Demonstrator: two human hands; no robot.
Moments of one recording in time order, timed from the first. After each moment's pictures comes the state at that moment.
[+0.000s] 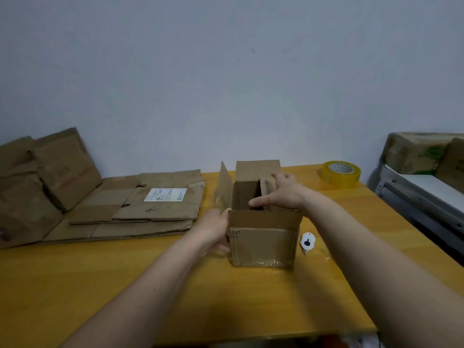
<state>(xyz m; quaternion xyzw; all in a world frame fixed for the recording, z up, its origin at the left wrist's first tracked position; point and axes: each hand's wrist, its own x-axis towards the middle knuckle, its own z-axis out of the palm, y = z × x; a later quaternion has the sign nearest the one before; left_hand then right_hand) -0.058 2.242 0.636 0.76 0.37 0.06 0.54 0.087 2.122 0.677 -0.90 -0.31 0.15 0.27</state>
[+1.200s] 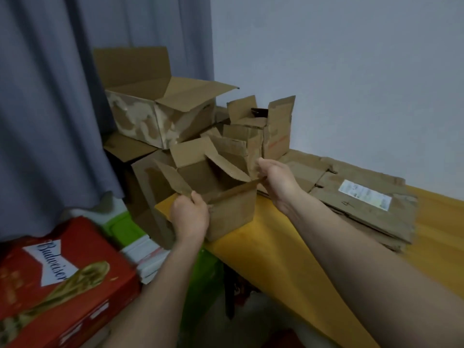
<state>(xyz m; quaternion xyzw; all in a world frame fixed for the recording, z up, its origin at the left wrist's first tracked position) -0.414 2.457 0.604 0.50 0.71 0.47 0.17 -0.243 2.458 0.656 -0.55 -0.40 0.47 0.57</state>
